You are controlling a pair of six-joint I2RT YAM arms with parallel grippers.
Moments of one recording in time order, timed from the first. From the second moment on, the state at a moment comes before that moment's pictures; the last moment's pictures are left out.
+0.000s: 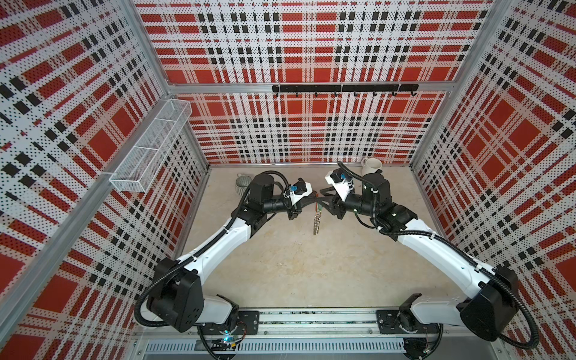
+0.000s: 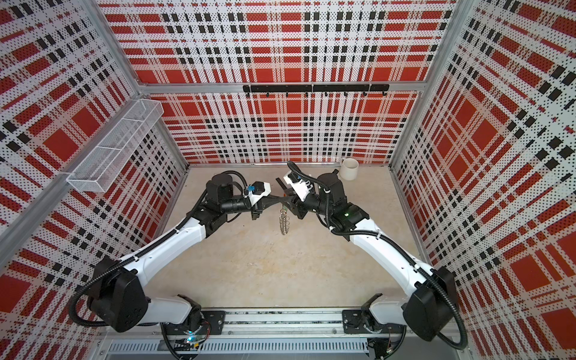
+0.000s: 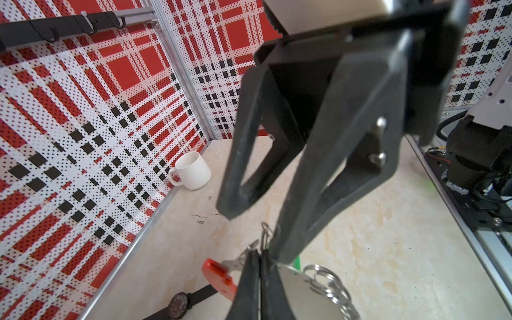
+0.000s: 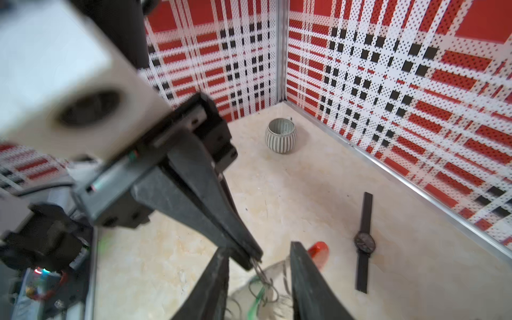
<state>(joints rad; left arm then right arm) -0.47 1.39 1.00 0.14 0.80 0.40 0.57 1.31 1.15 -0.10 -0.47 -0.04</state>
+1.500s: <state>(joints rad) -0.47 1.32 0.75 0.80 0.81 -0.10 0.44 1.32 0.90 0.48 -0.92 0.54</state>
